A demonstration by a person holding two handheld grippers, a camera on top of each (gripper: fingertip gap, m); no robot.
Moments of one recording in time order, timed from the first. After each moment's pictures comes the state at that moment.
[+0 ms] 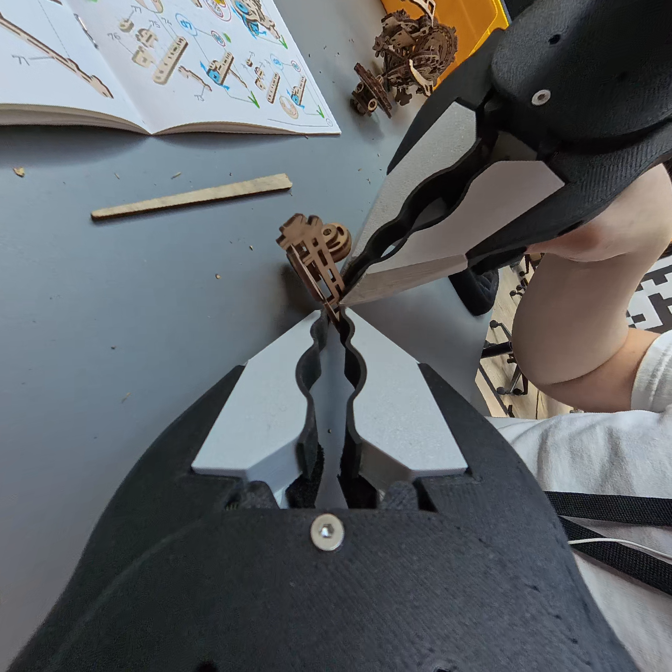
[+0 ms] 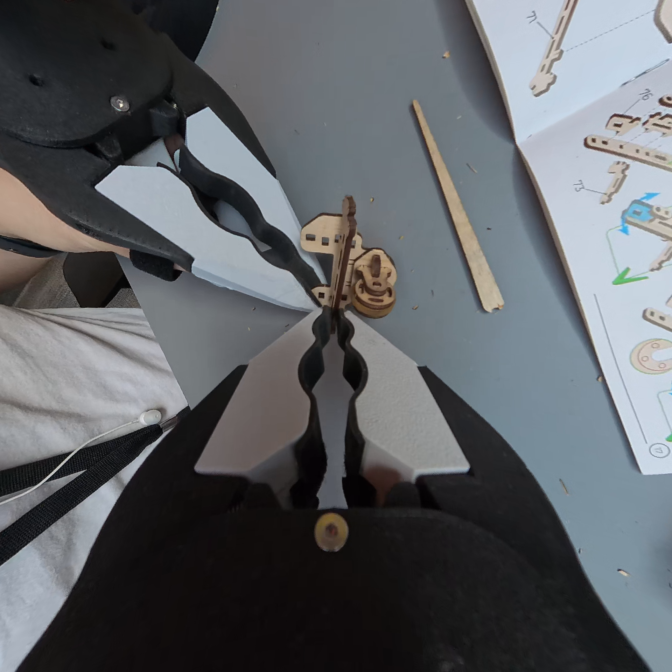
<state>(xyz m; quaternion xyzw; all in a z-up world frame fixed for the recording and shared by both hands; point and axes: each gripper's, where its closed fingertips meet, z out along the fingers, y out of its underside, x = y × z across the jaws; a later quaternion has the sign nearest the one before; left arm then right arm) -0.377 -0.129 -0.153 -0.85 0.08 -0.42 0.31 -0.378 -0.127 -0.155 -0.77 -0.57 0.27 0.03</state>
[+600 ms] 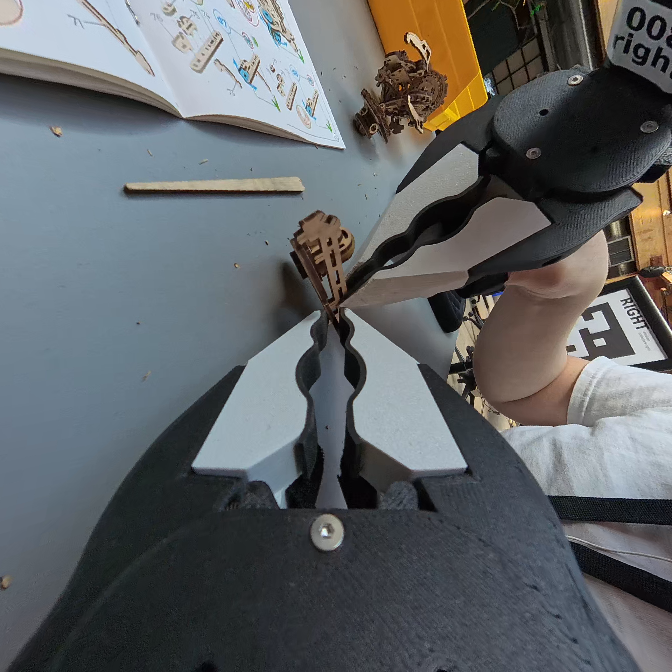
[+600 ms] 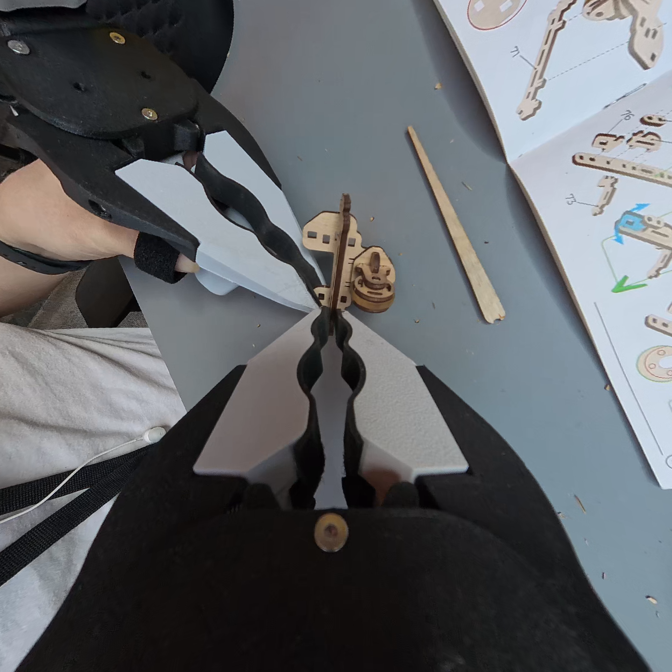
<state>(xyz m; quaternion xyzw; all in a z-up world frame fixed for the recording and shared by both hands) -0.385 -0.128 -0.150 -0.83 0.02 -0.48 0.30 -0.387 -0.127 -0.152 -0.78 -0.55 0.29 0.06</state>
